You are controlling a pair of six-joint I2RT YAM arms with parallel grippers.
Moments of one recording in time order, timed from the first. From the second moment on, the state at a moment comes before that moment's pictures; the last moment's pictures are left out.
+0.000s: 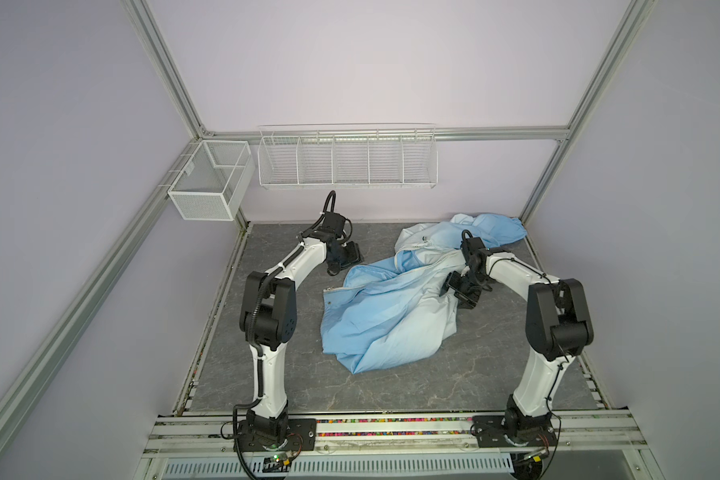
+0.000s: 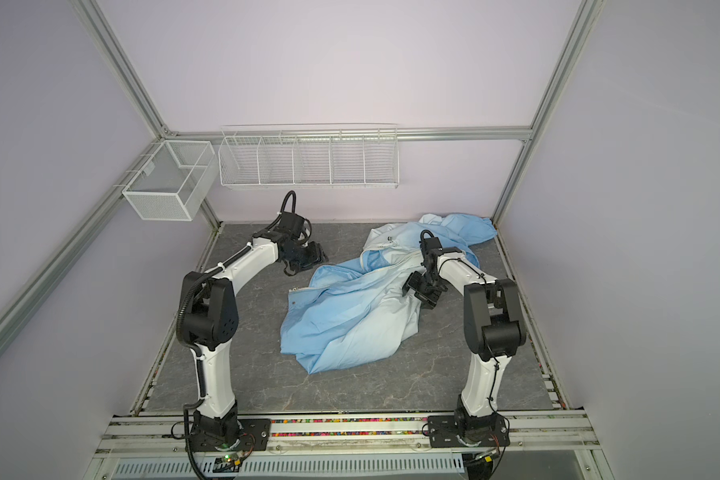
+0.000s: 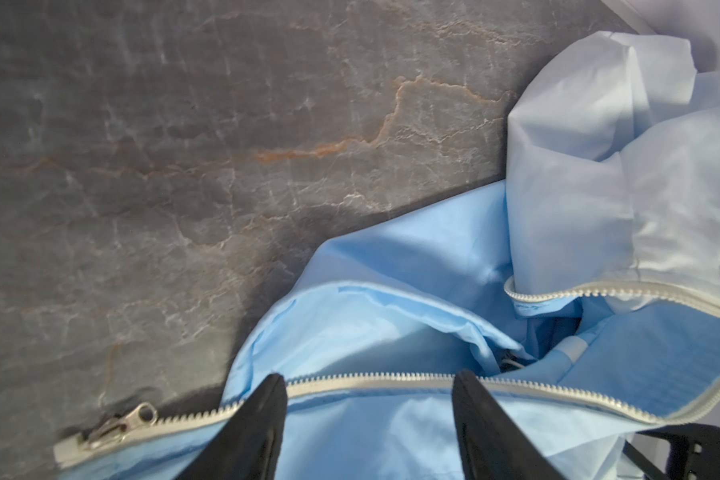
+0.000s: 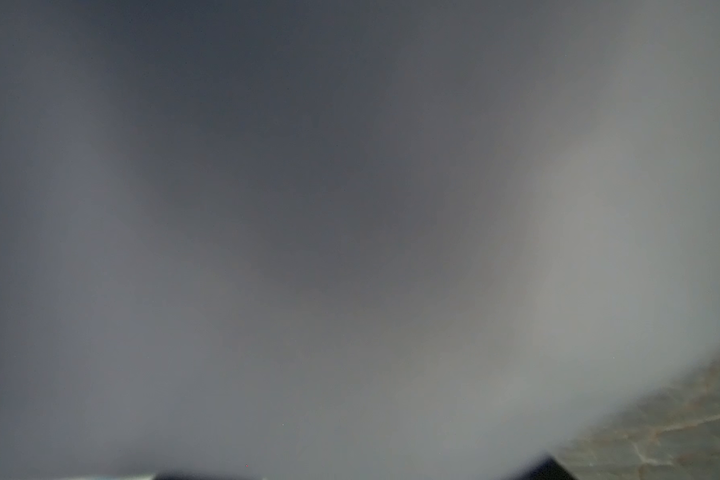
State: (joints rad) left arm -0.38 2.09 1.75 -0.69 0.25 -0.50; right arm 0.18 1.93 1.38 -0.89 -0.29 0.71
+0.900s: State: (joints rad) left arm -0.46 2.29 1.88 -0.81 0.00 -0.13; right arm 0.04 1.98 1.40 -0.94 -0.32 0.65
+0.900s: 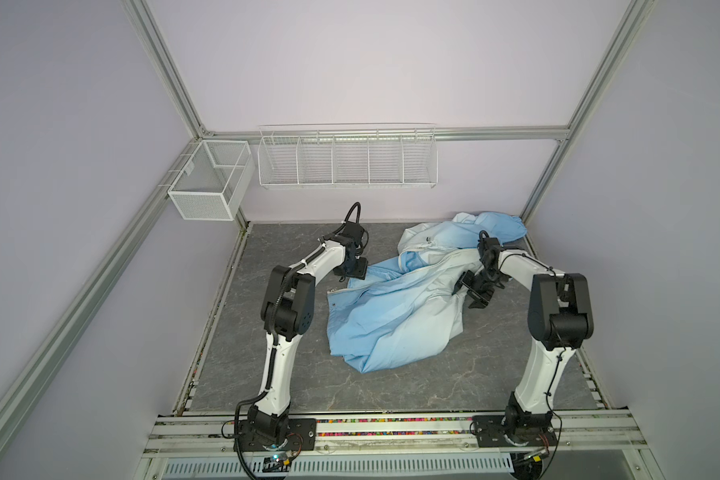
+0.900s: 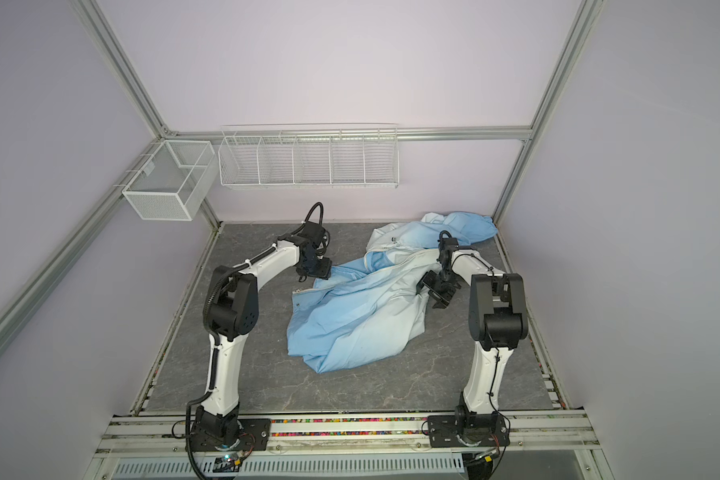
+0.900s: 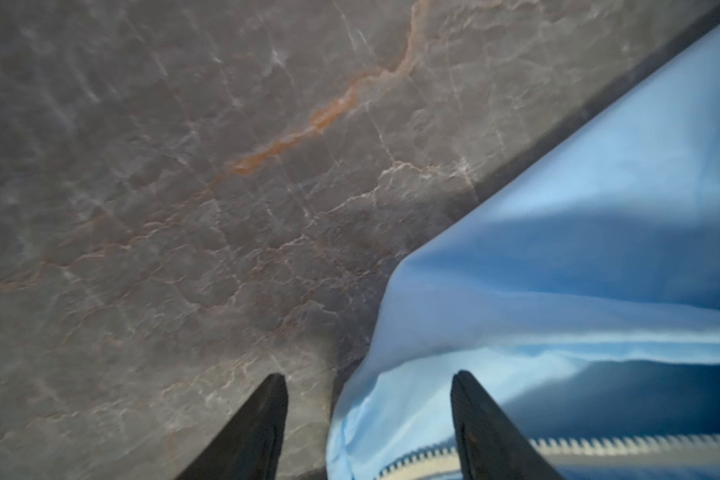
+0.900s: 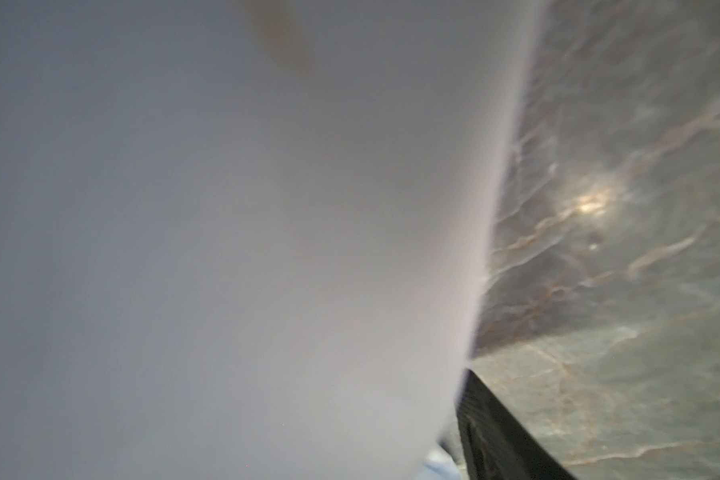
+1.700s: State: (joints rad) left arm -0.40 1.86 1.85 -0.86 0.05 -0.23; right arm 0.12 2.40 2.09 -1.05 -0.46 0.68
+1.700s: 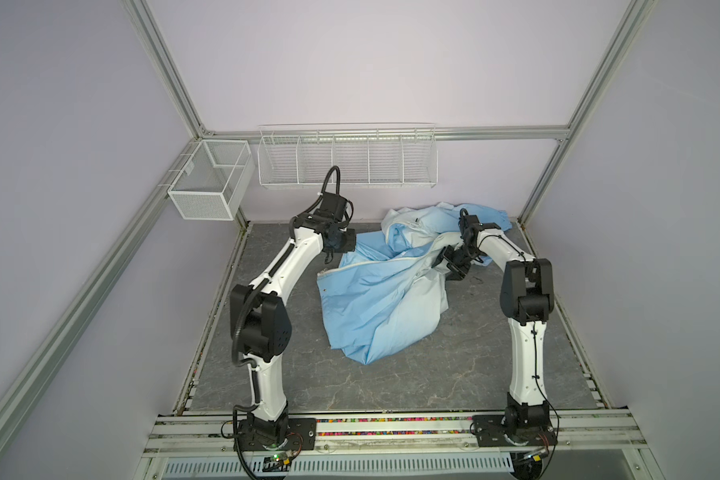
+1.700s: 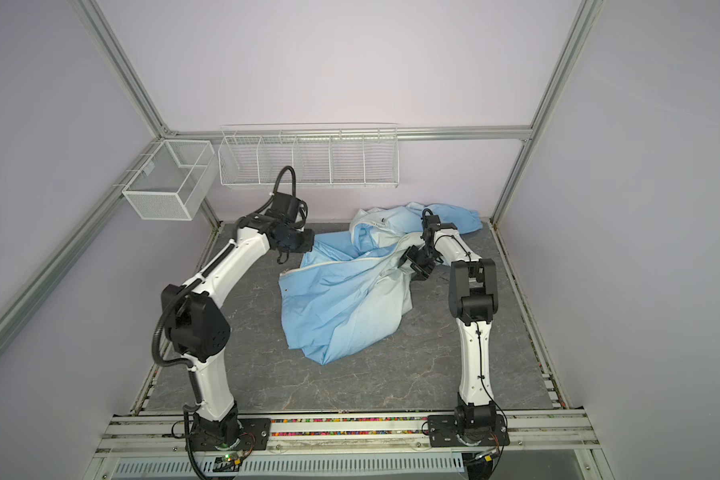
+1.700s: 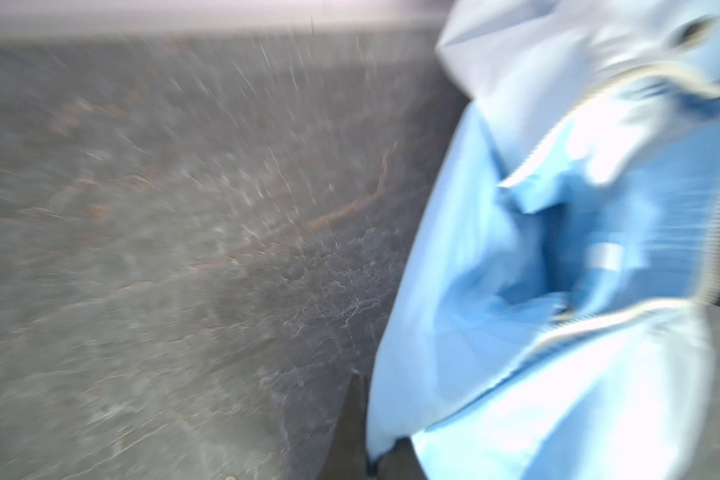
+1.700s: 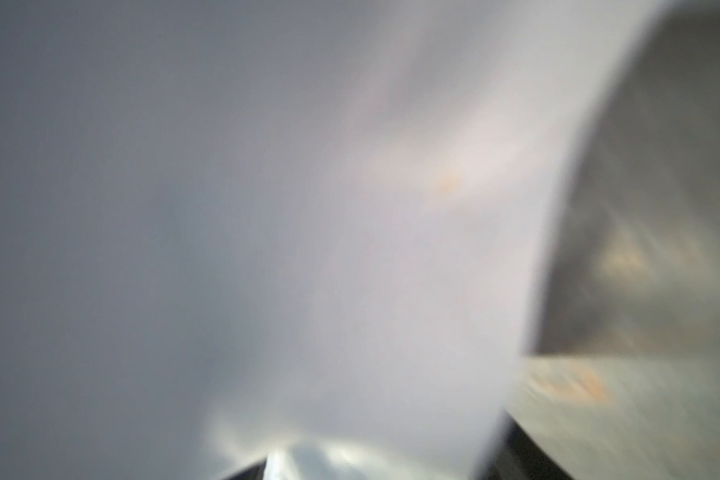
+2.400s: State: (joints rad) left arm -0.45 1.55 1.31 -0.68 0.09 -0.45; right arm 0.42 1.99 1.80 -0.91 -0.51 0.83
